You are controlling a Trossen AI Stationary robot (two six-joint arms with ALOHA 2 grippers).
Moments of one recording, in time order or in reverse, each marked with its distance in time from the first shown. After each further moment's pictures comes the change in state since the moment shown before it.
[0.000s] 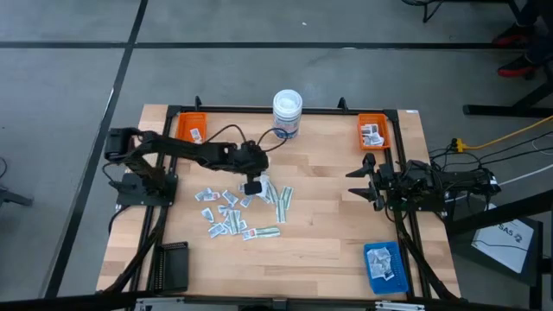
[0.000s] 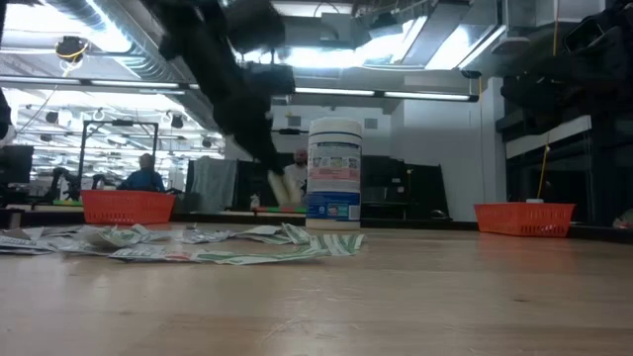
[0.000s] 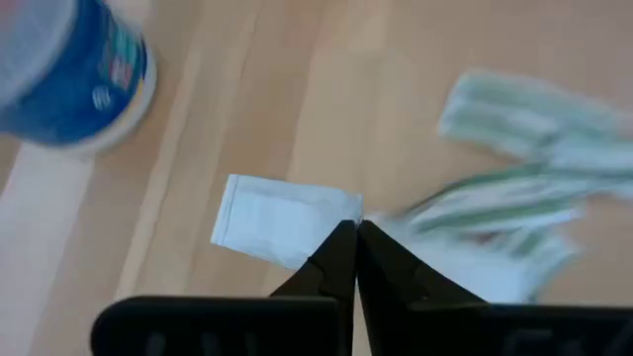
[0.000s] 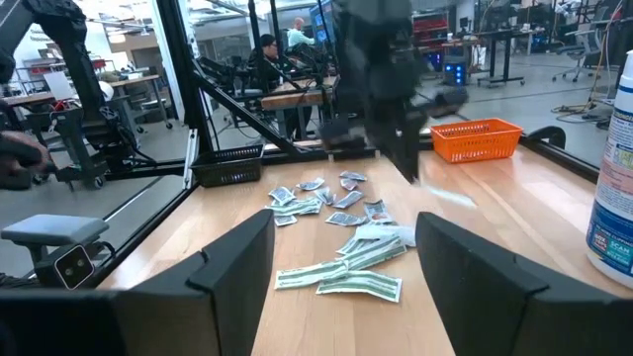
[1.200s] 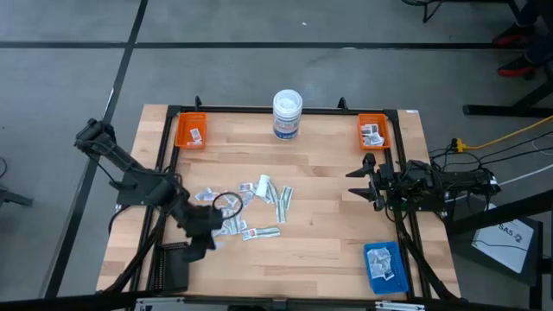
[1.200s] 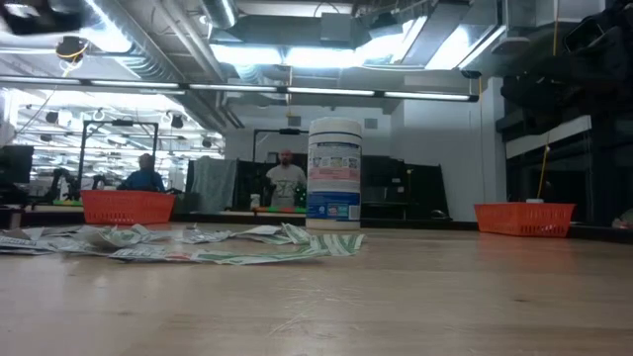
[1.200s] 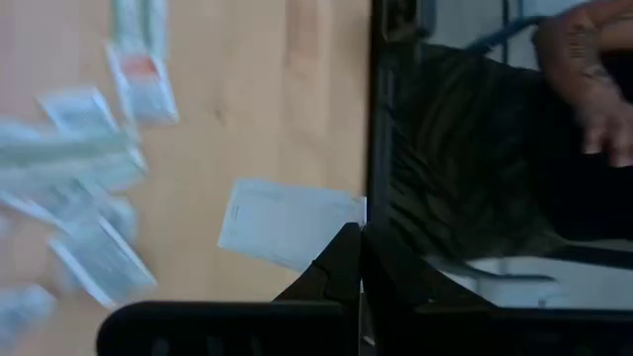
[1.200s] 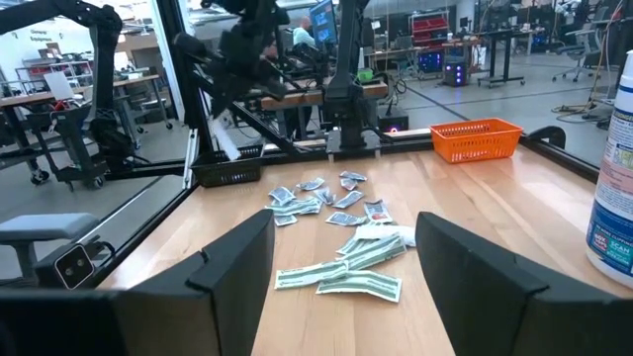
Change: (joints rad) left arm -0.725 -0.369 0.003 -0.316 0.297 -0.891; right arm 0.000 0.000 0.000 0.000 0.000 0.000
